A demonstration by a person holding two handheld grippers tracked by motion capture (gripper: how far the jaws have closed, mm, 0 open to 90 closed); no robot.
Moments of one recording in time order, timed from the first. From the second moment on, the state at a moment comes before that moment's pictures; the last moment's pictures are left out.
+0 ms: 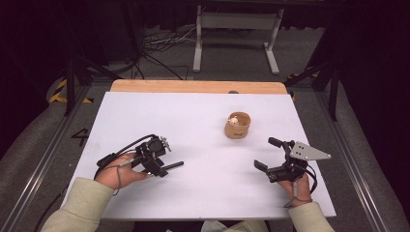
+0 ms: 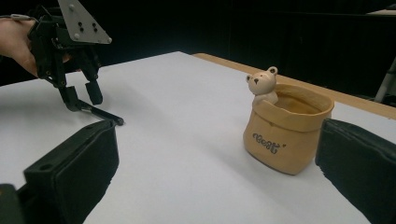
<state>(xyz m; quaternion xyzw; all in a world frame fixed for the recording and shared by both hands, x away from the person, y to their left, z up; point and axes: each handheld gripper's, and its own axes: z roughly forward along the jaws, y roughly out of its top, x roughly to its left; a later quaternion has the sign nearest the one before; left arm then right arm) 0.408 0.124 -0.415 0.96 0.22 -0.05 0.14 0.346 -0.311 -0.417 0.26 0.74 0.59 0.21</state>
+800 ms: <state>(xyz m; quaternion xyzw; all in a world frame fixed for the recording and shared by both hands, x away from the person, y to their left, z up) 0.406 0.119 -0.425 0.97 0.20 -0.04 0.11 0.347 -0.312 -0.418 0.26 0.73 0.60 0.20</state>
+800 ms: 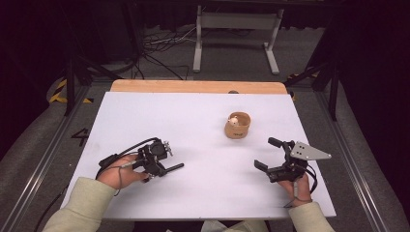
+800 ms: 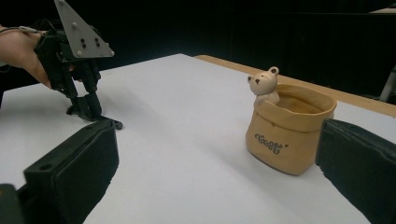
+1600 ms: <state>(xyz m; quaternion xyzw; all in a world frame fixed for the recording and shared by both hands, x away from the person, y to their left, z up) 0.392 0.102 -0.403 0.99 0.13 -0.01 0.11 0.342 -0.300 -0.412 0.24 0.75 0.58 0.20</state>
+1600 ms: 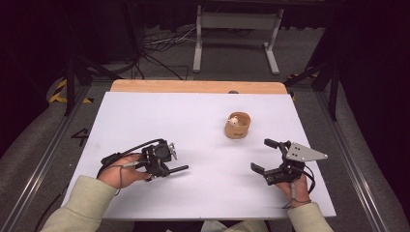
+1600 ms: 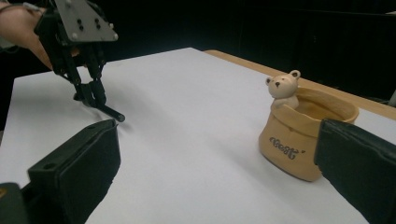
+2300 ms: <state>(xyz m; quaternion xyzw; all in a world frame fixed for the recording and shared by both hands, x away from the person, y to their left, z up) 0.372 0.041 -0.359 0.99 0.04 0.00 0.13 0.338 -0.265 -0.407 0.18 0.79 0.57 0.16</state>
